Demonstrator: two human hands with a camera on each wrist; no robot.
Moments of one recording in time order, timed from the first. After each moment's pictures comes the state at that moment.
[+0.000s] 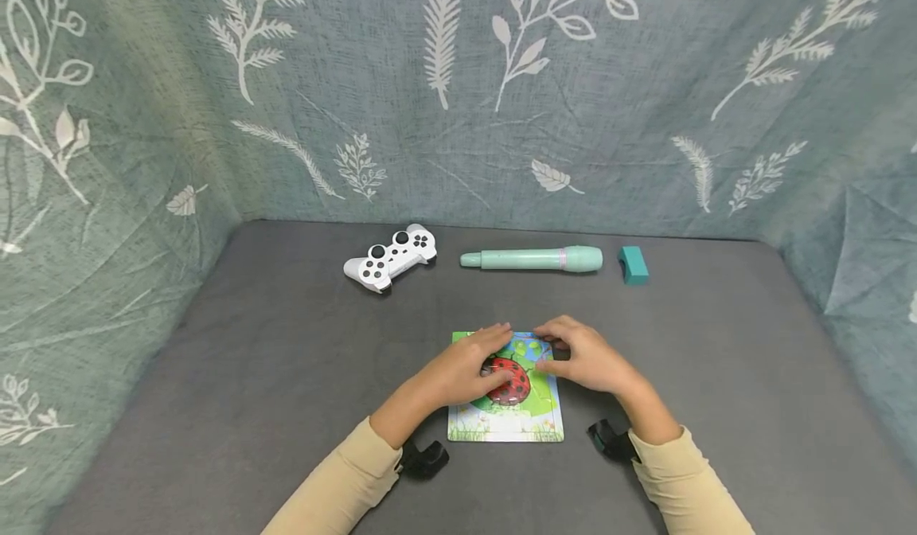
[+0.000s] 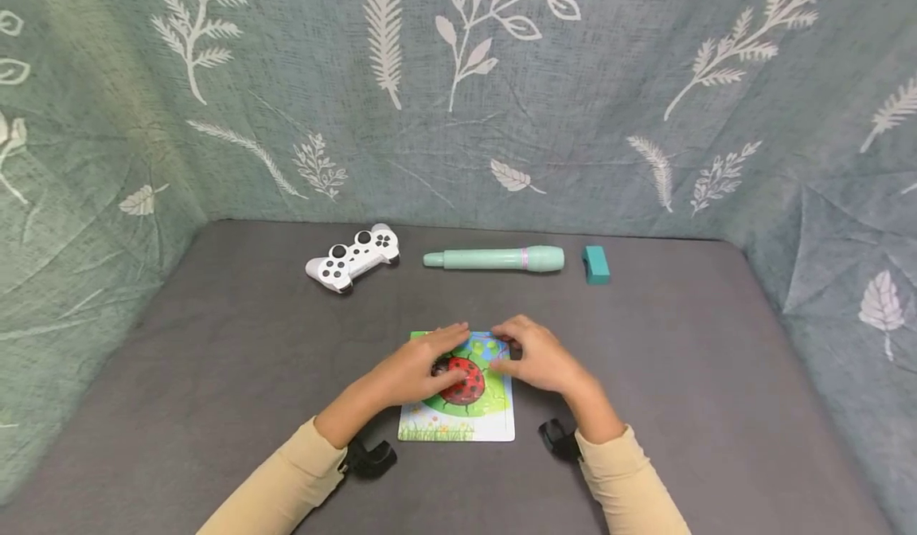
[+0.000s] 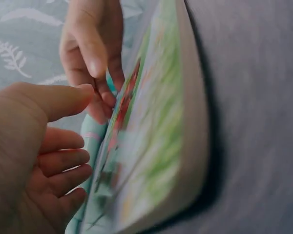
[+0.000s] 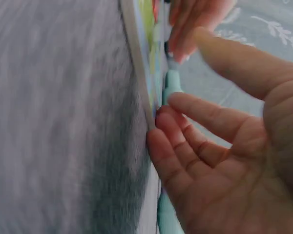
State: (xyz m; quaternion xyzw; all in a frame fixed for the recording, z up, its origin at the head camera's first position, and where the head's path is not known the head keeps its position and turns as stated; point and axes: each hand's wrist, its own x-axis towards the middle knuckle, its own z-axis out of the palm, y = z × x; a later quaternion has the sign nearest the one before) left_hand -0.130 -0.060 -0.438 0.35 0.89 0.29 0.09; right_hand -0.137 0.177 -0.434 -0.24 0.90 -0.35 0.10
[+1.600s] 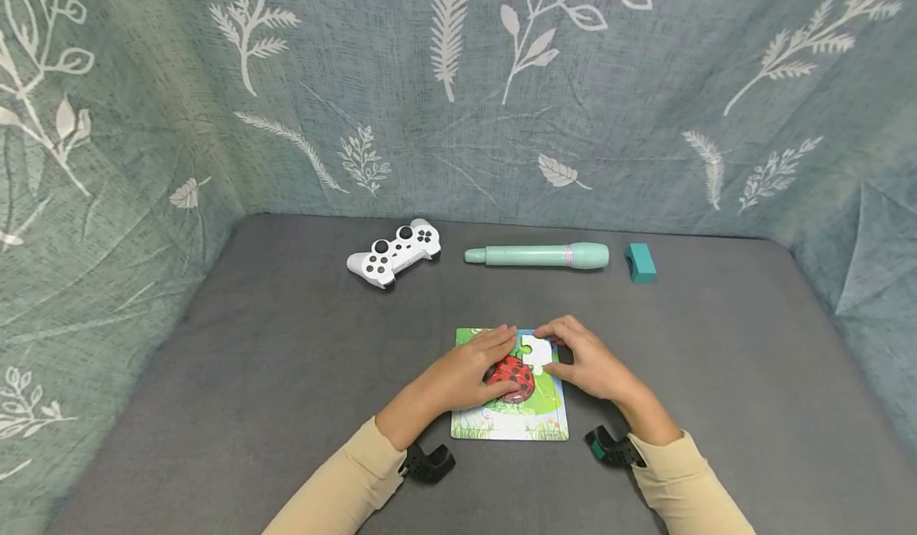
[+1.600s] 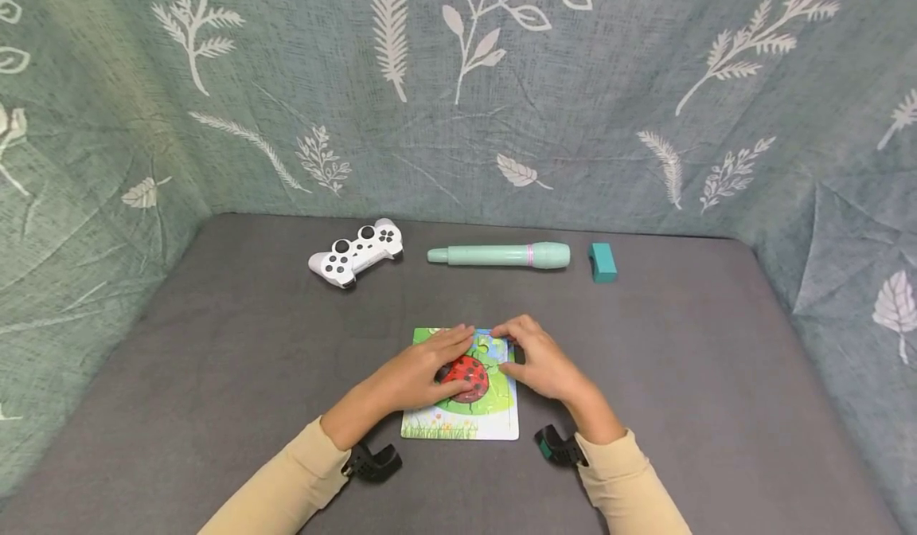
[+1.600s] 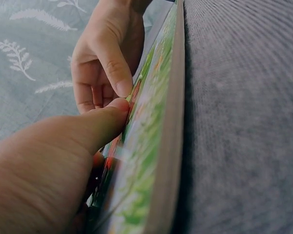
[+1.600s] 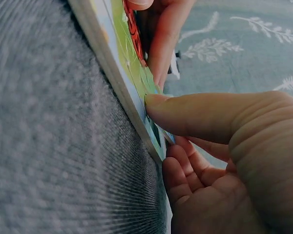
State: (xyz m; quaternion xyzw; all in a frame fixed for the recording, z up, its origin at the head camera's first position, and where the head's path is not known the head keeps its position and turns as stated) left_hand -0.124 -0.065 -0.453 0.39 0.88 0.25 0.04; right_hand -0.131 0.175 -0.451 -0.24 0.89 -0.37 0.07
